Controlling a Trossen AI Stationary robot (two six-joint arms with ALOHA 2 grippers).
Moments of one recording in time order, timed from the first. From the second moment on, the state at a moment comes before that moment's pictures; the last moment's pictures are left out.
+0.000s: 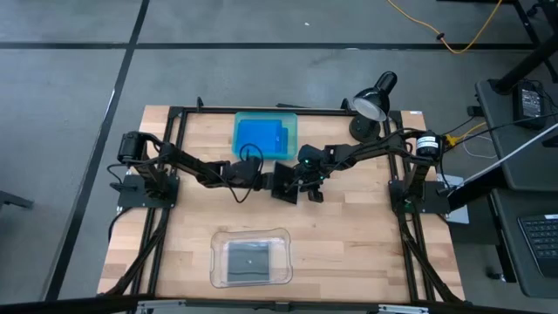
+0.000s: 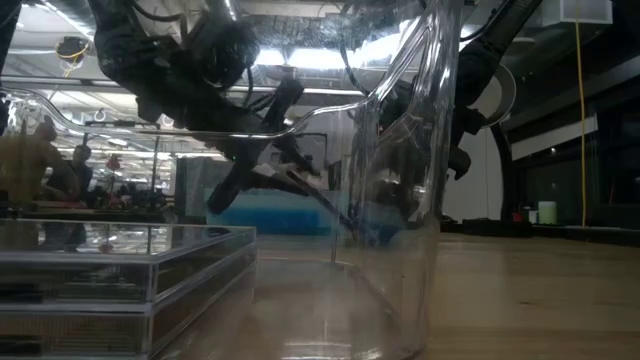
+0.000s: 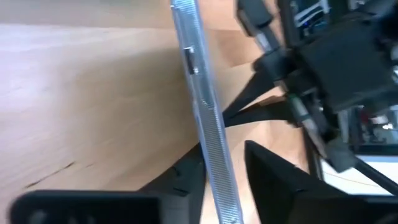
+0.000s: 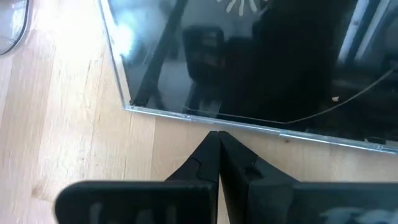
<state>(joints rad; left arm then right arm) 0.03 1.70 0.62 0.58 -0.14 -1.29 -0.21 1.85 0.92 -0.18 -0.39 -0.14</state>
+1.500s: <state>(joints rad) -0.44 1.03 0.72 0.23 -0.69 -0.31 -0.20 1.48 0.73 0.02 -0.39 0.25</state>
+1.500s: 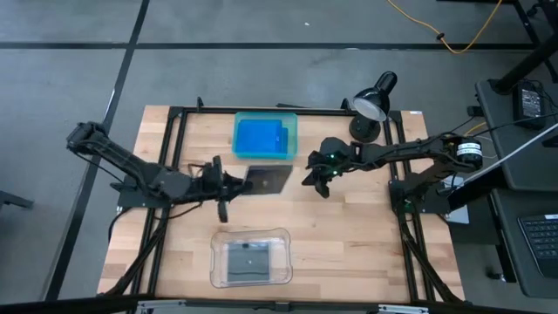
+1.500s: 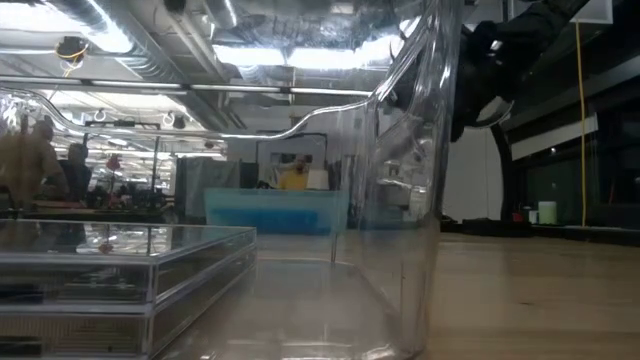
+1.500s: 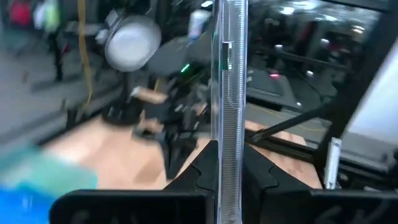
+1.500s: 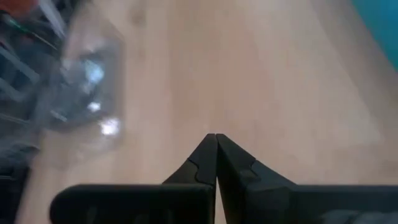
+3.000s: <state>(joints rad) -0.85 1.41 1.37 -0.57 -1.32 1.08 0.05 1.48 0.73 0.33 -0.23 0.66</state>
